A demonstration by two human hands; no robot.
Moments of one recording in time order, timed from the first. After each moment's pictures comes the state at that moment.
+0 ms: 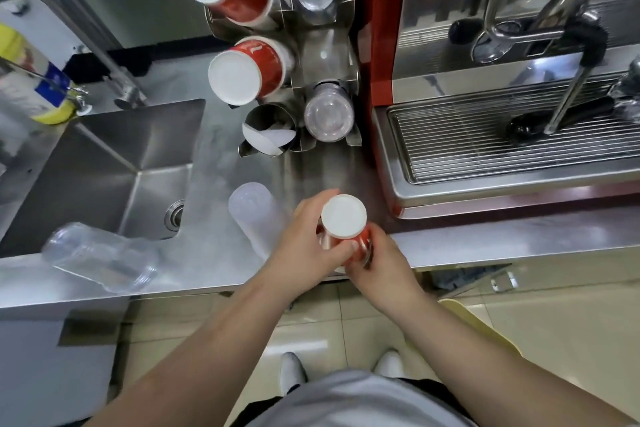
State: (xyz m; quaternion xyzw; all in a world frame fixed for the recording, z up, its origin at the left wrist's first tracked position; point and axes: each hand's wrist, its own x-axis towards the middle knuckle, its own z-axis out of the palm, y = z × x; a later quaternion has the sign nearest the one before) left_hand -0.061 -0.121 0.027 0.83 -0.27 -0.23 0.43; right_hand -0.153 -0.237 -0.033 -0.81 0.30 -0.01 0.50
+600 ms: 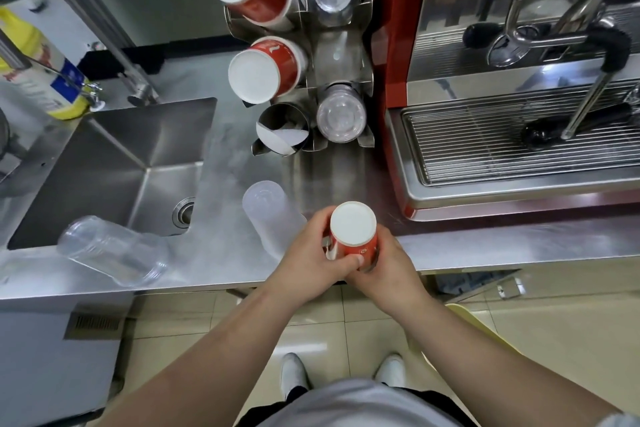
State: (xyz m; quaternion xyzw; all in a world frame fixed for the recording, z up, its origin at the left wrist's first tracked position) left_hand -0.063 -0.106 0.012 0.80 -0.23 -0.29 0.47; right_hand -0.147 -0.231 -0.036 -0.81 0.28 -0.03 0.51
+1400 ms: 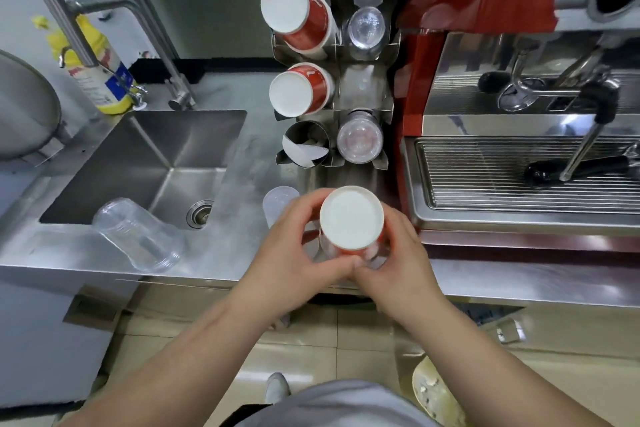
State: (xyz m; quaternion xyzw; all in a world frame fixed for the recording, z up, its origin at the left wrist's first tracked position) left_hand -0.090 -0.080 0.102 0.79 -0.29 -0.11 0.53; right_hand -0.155 -0.232 0.048 -0.83 0.13 -0.14 0.51
